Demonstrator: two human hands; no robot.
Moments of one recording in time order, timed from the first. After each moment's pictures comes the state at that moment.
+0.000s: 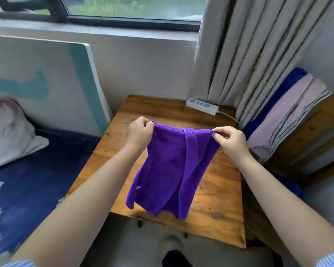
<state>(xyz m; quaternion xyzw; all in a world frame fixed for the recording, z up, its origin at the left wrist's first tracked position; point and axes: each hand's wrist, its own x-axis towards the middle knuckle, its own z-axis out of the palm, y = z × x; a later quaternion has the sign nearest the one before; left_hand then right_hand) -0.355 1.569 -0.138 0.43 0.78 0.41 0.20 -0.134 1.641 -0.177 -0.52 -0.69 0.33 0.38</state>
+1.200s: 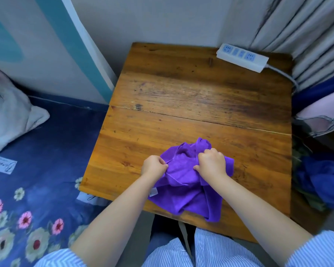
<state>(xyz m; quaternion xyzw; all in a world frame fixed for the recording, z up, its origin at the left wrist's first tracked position) -0.419 1.583 -0.328 0.30 0.86 0.05 0.41 -0.266 1.640 -0.333 -0.52 -0.82 0.15 -0.18</state>
